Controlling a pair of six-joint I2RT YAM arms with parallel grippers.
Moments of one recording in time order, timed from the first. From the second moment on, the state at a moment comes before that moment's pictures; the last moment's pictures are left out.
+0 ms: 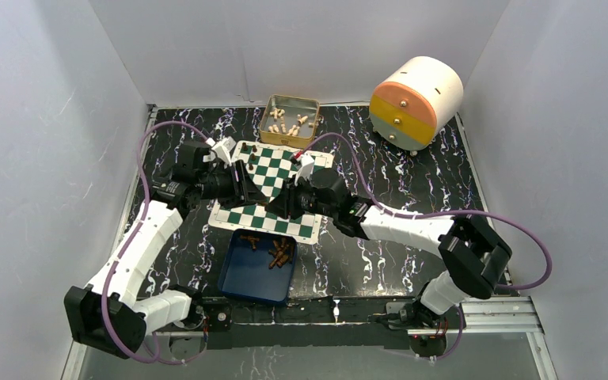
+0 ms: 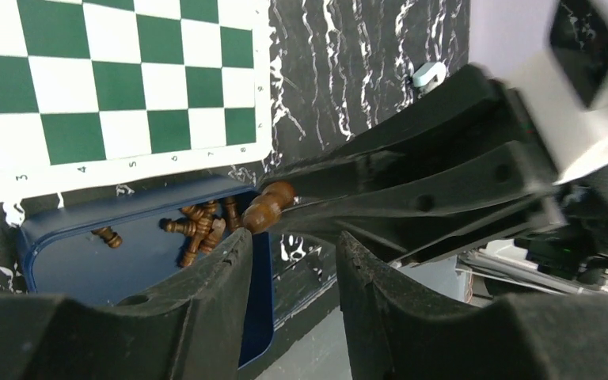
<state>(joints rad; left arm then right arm) -0.30 1.12 1.05 -0.70 0.53 -0.54 0.96 1.53 0.92 0.31 -0.22 0.57</state>
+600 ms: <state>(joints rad) -0.30 1.15 0.97 -0.62 0.59 -0.59 0.95 1.51 0.85 0.43 -0.17 0.68</state>
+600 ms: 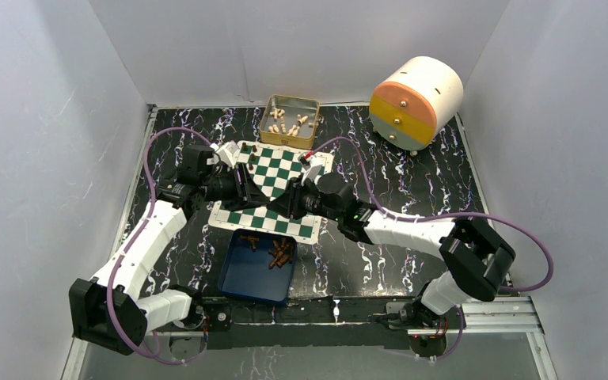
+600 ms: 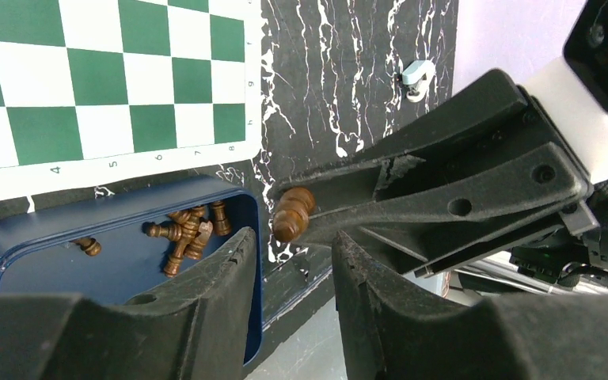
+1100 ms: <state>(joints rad) -0.30 1.17 0.96 -0.54 0.59 -0.67 0.95 1.49 0.81 0.46 -0.18 0.70</state>
